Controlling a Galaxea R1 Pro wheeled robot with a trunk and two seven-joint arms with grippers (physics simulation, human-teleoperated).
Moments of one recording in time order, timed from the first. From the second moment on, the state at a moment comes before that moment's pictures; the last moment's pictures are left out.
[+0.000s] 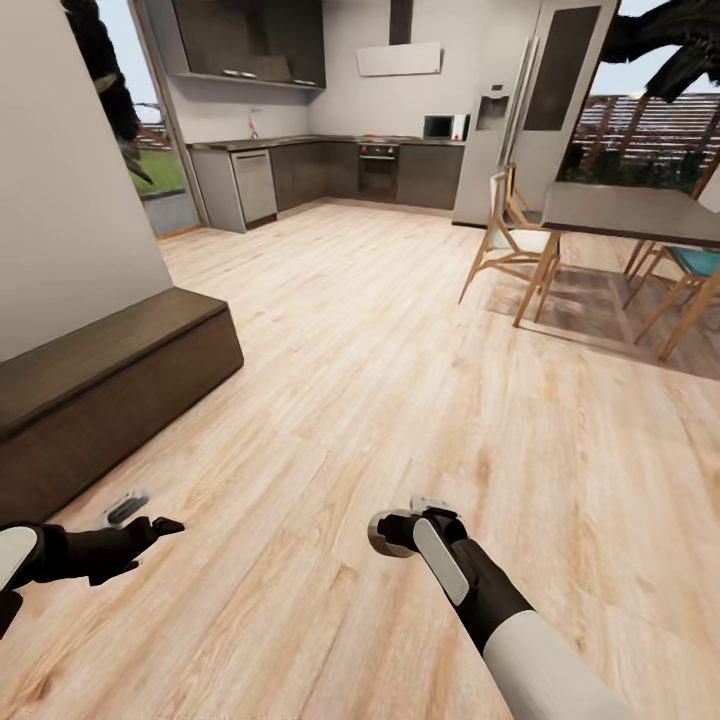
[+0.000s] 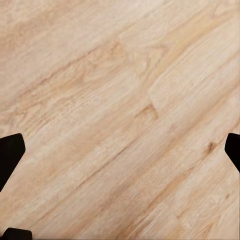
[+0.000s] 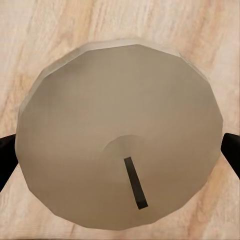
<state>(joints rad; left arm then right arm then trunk) -0.37 0.48 0.08 -1.37 1.46 1.03 0.57 -0.66 0.13 0.32 -0.86 -0.64 0.65 -0.44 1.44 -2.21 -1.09</state>
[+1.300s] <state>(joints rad) -0.37 0.48 0.06 -1.38 1.46 1.03 0.57 -0.66 0.13 0.40 -0.86 -0.64 0.64 -0.44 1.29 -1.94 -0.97</state>
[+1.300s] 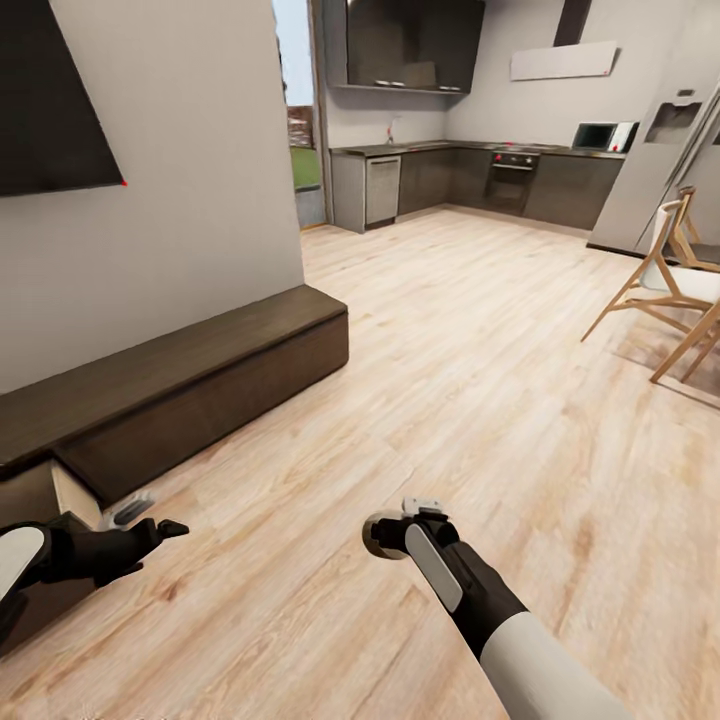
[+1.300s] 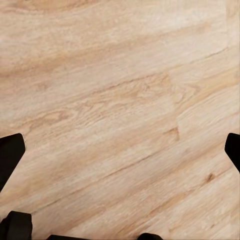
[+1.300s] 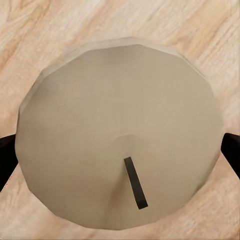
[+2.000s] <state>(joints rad) -0.37 0.48 0.06 -1.38 1.46 1.04 0.57 -0.65 0.13 0.40 -0.86 -0.64 0.63 -0.44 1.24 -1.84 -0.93</state>
